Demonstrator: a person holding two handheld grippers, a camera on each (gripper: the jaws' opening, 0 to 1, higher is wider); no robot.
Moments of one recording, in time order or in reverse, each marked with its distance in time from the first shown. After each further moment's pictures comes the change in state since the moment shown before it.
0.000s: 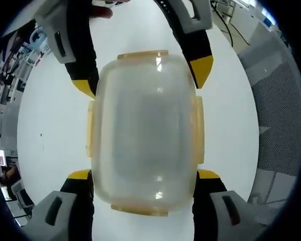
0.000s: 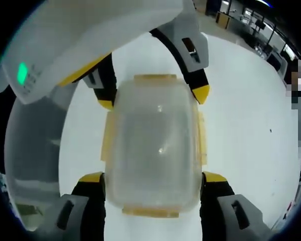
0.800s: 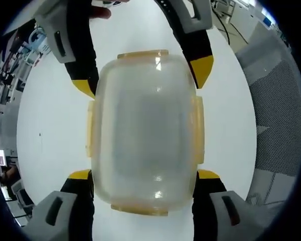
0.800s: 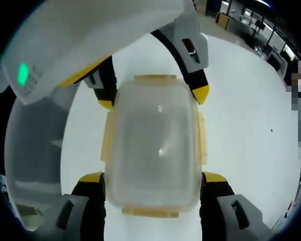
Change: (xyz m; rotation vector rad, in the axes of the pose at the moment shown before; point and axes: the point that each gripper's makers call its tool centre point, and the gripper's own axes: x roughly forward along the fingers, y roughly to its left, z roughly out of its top) left arm -0.001 -0.007 -0.001 0.000 0.007 -0.001; right arm 0.001 0.006 0.001 0.001 -0.006 -0.002
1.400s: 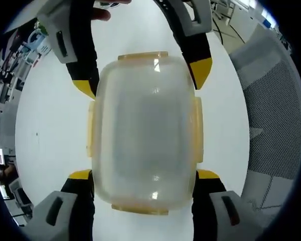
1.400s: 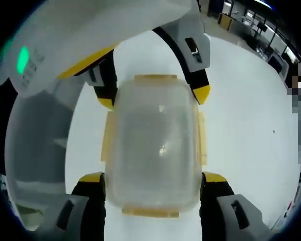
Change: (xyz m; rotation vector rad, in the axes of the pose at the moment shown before) left arm -0.005 -0.023 0.002 -0.011 -0.009 -0.014; right arm 0.001 0.023 -0.001 -0.015 0.006 0.001
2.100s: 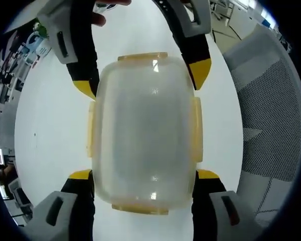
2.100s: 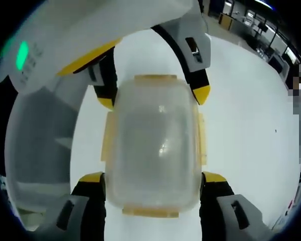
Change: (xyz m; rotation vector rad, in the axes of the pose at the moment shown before) left arm -0.004 -0.021 0.002 -0.001 -0.007 -0.004; right arm 0.001 0.019 -0.002 -0.003 0.004 -0.003
